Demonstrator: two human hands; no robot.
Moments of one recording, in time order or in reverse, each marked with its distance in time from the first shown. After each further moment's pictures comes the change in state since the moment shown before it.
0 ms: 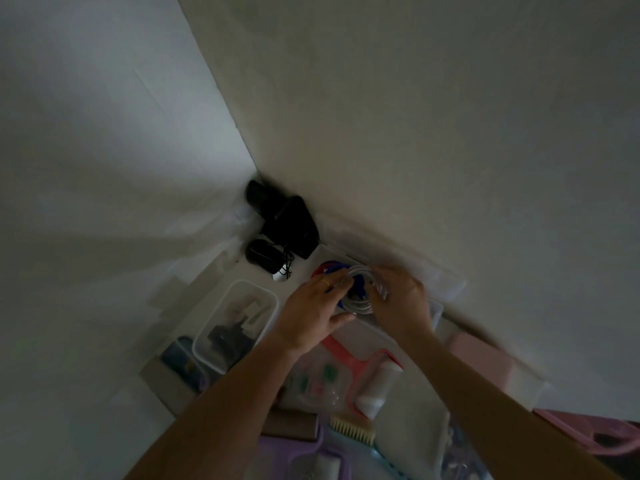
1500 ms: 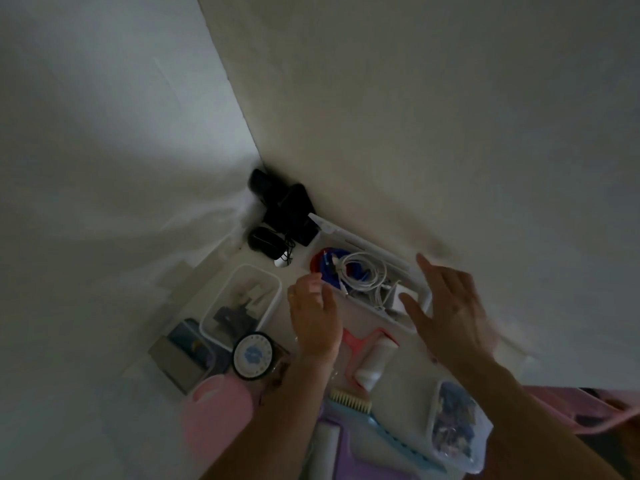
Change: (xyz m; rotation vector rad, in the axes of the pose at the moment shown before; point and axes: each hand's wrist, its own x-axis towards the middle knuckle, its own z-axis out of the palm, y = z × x) left_hand -0.028 0.068 0.017 -0.634 0.591 -0.857; right_hand -0.063 0.007 -0.084 -0.364 0.040 -0.127
